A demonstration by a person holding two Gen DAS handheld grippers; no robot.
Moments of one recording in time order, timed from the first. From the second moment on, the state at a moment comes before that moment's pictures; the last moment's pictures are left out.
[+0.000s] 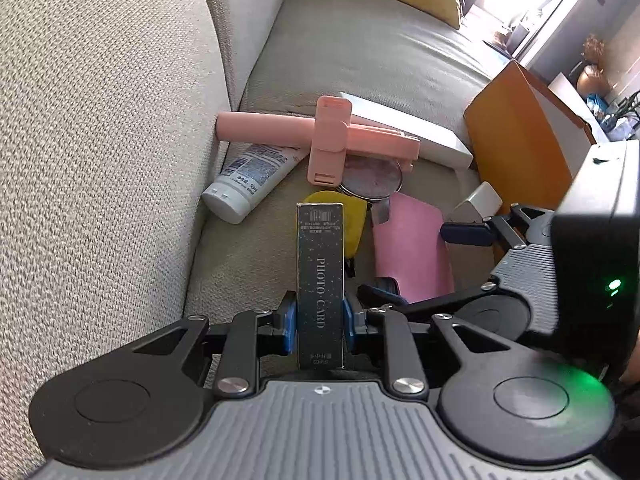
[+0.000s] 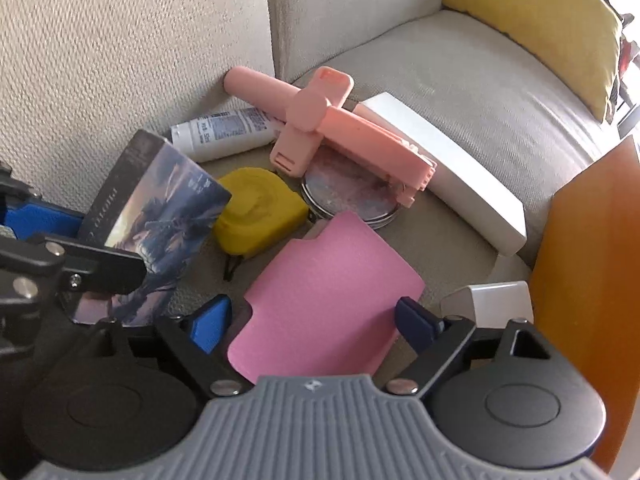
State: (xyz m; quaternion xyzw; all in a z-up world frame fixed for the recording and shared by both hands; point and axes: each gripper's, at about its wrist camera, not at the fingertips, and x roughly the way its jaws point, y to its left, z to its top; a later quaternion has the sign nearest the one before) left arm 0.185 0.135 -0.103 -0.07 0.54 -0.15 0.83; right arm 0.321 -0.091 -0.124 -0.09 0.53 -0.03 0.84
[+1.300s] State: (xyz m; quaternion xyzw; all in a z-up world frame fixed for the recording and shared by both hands) left arm 0.159 0.110 -0.094 -0.10 0.49 -0.10 0.86; right arm 0.298 -0.132 -0.091 0.06 0.52 -0.01 0.85
